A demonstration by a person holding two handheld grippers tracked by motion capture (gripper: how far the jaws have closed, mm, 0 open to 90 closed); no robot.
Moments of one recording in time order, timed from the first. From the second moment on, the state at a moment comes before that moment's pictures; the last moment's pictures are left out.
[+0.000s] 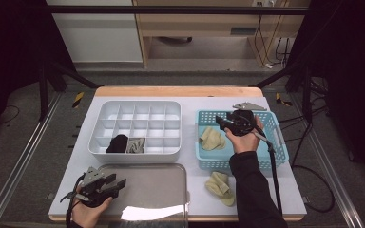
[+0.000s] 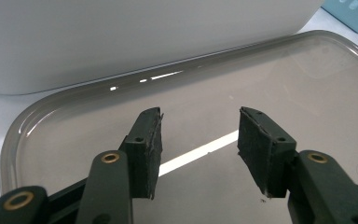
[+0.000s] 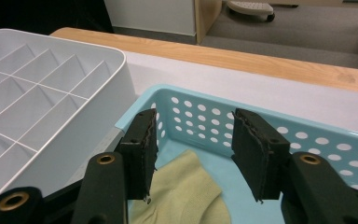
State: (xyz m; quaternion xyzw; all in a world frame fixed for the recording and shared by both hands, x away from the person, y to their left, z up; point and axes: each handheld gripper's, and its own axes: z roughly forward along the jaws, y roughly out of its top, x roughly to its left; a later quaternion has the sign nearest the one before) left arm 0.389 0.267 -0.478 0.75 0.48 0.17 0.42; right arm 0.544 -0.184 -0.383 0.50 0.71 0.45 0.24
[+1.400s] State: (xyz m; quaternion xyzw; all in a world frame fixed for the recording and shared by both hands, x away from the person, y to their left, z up) left arm 0.389 0.267 -0.478 0.75 0.48 0.17 0.42; right arm 0.574 -0.166 -0.448 0.52 0.75 0.36 0.19
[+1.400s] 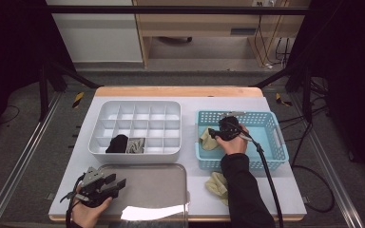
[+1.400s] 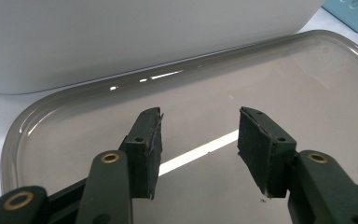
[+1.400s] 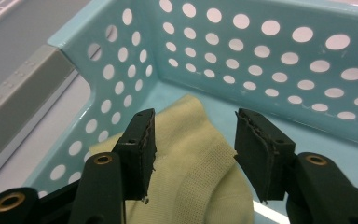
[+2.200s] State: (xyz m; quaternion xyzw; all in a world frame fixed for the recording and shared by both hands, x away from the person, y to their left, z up) left arm 0.389 0.267 -0.478 0.75 0.48 0.17 0.42; right arm 0.578 -0.164 -0.463 0.54 0.77 0.31 0.16
